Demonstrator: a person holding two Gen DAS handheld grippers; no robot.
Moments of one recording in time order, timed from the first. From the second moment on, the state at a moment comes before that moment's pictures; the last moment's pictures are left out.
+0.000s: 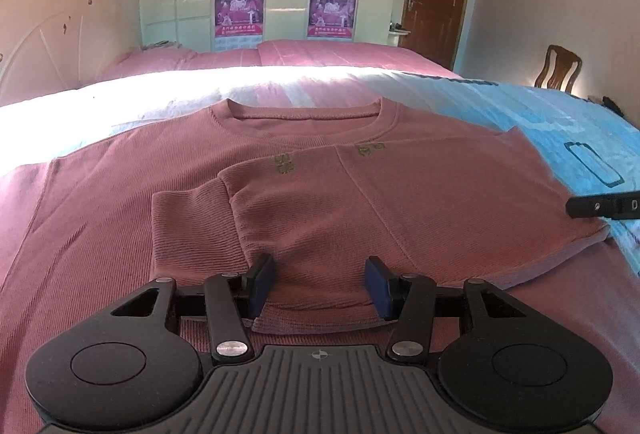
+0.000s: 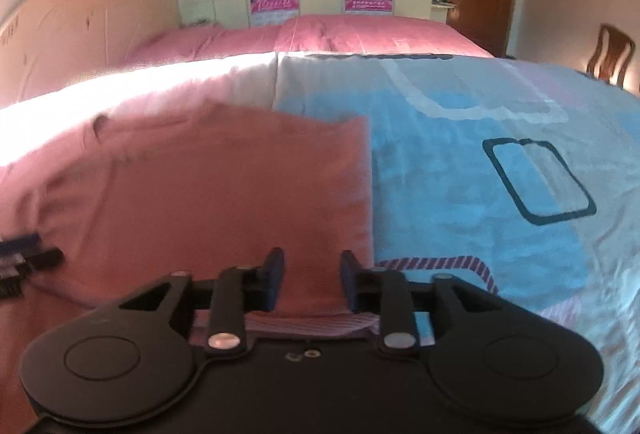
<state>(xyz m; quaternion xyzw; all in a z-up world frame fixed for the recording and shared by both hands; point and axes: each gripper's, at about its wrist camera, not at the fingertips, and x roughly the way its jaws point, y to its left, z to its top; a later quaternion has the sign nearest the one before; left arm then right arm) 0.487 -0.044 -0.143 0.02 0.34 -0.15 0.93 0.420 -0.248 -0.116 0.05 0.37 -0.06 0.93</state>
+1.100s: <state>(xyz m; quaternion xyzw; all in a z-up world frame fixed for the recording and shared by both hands) 0.403 0.439 -0.172 -0.42 0.16 0.25 0.86 0.473 -0.183 -0.108 0.10 0.35 -0.06 0.93</state>
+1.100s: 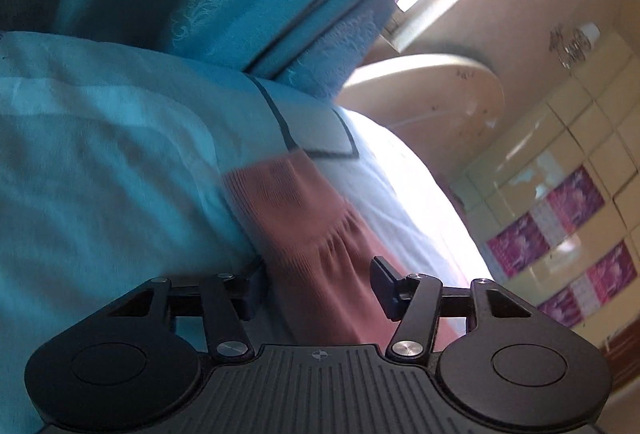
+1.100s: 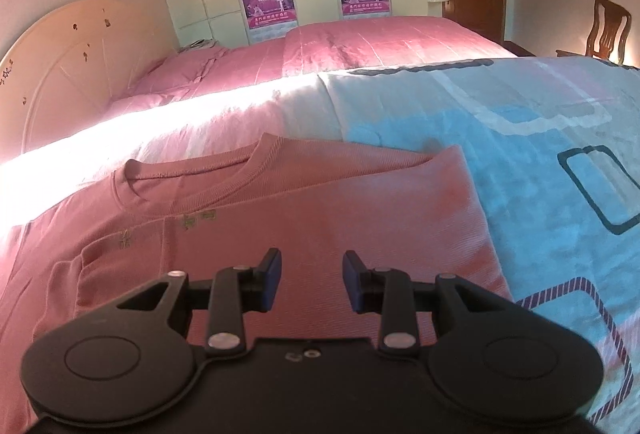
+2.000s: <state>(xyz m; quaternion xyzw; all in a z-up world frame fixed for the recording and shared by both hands) 0.520 0.120 -0.114 -0.23 0.26 -0.09 0.93 0.449 -0.188 -0.101 0.12 0.34 -0.06 0.93</state>
